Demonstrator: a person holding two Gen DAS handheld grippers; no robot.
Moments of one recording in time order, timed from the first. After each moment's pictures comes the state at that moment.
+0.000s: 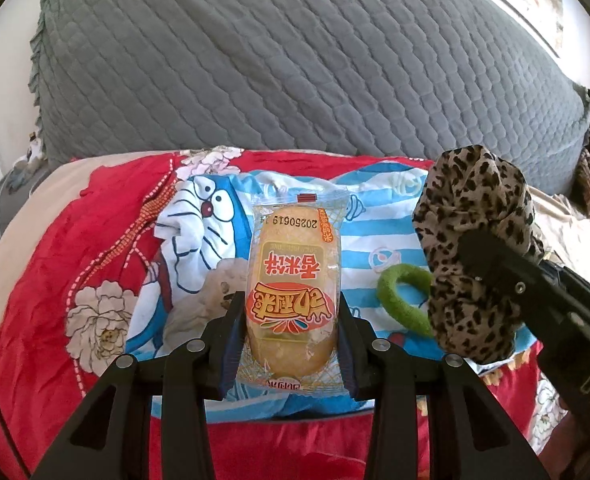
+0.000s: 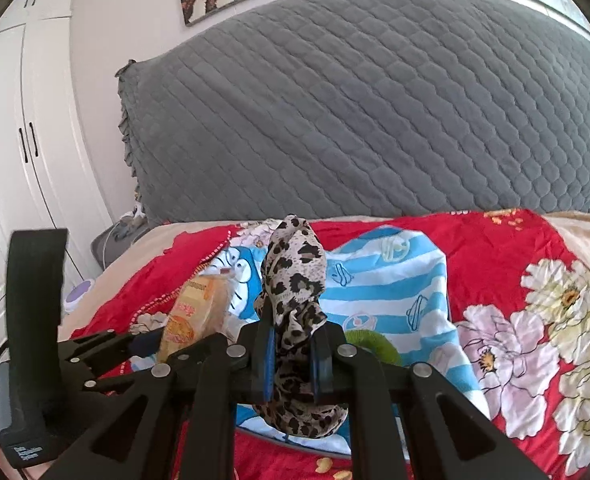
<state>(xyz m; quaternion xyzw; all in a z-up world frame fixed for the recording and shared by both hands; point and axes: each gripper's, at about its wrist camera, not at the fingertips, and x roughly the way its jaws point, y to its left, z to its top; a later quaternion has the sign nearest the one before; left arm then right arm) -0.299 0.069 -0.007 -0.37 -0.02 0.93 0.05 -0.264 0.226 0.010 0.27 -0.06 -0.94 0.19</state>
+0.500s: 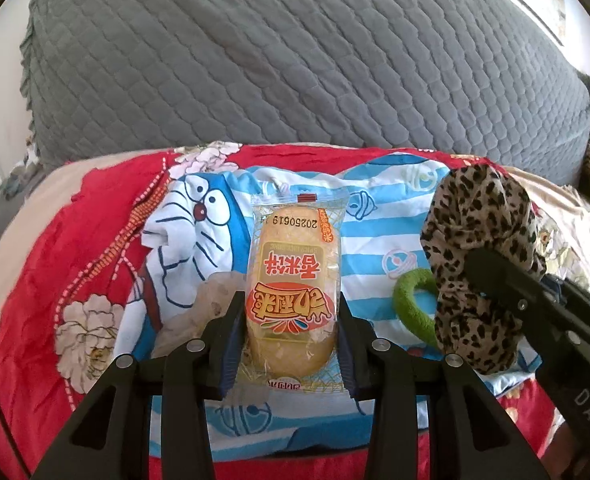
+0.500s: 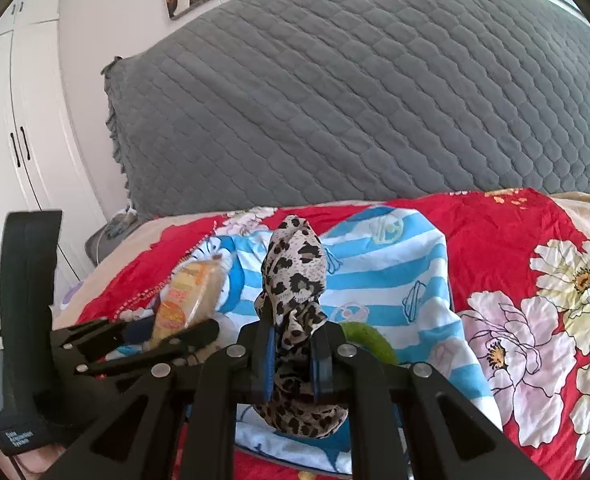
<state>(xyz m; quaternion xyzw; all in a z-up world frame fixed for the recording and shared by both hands) -0.326 0.074 -0.019 -0.38 -0.01 0.92 0.04 -0.287 0.235 -0.015 0.29 -0.07 -0.94 0.19</state>
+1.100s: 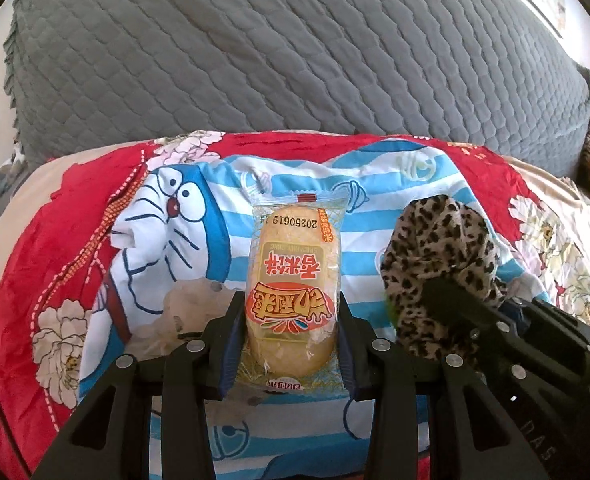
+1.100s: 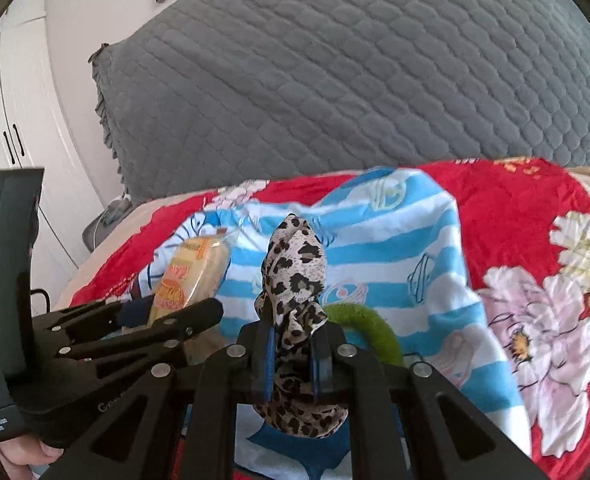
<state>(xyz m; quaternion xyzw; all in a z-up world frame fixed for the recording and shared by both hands) -0.344 0.089 -0.030 -0.40 0.00 0.92 0.05 -0.311 0.238 -0.046 0.33 -0.08 -0.92 0.20</state>
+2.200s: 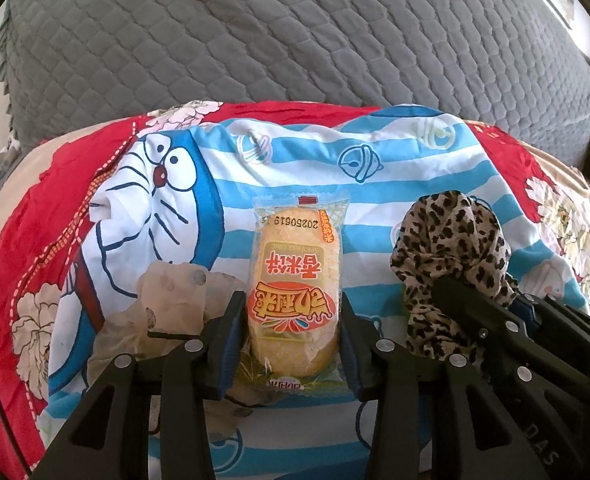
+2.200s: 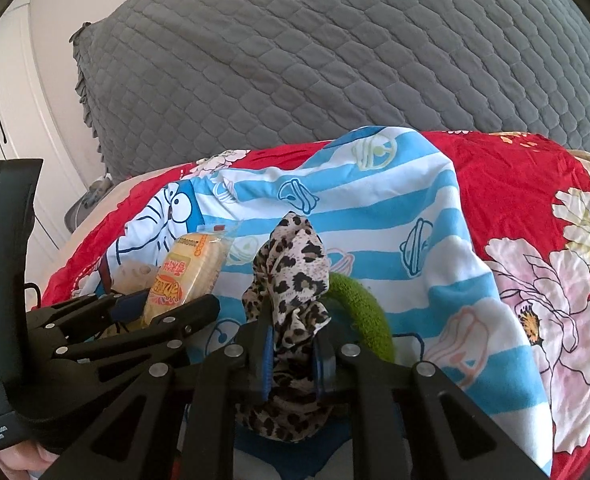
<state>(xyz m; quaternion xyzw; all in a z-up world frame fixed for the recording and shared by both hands) -0.355 0.088 -0.057 -0.43 0.00 0.90 0.05 -0.321 0.237 -0.068 0.37 -0.07 -0.91 0.17</state>
